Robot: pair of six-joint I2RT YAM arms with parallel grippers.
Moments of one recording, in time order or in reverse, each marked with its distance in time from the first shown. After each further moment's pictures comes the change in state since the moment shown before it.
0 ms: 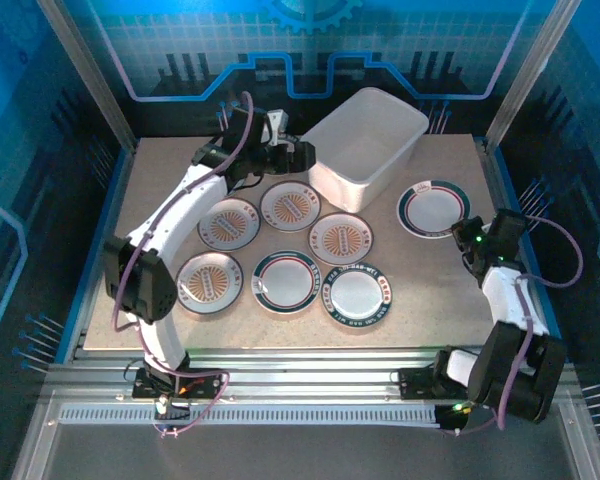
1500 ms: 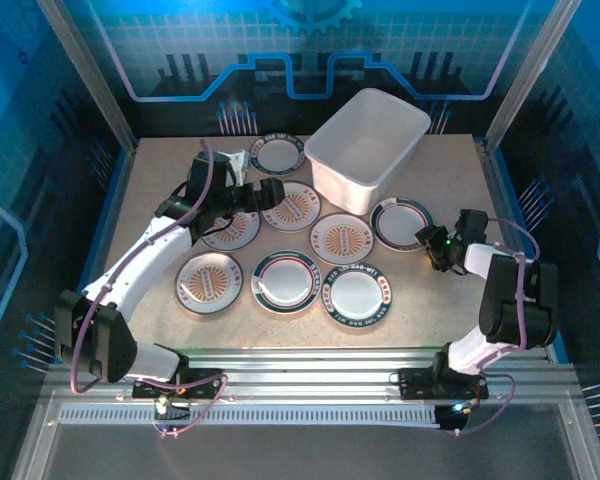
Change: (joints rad) left arm 0.069 -0.430 -0.610 0.206 0.040 -0.108; right arm 0.153 0.442 0.053 0.061 -0.049 0.007
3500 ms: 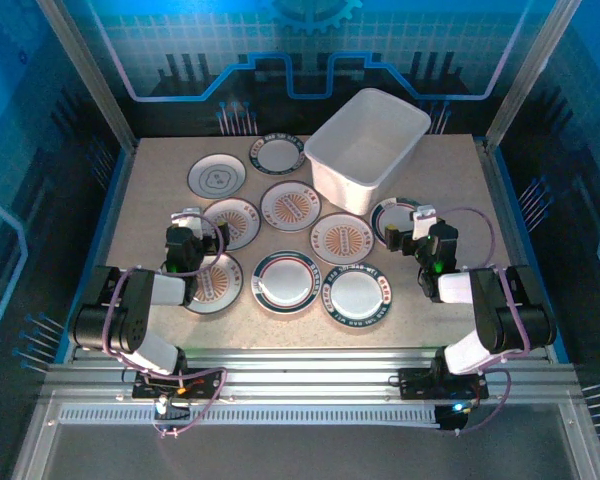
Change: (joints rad) left arm 0.285 0.137 -0.829 1.209 -0.380 0.394; right arm 0.282 -0.055 -0.306 0.846 0.351 -0.914
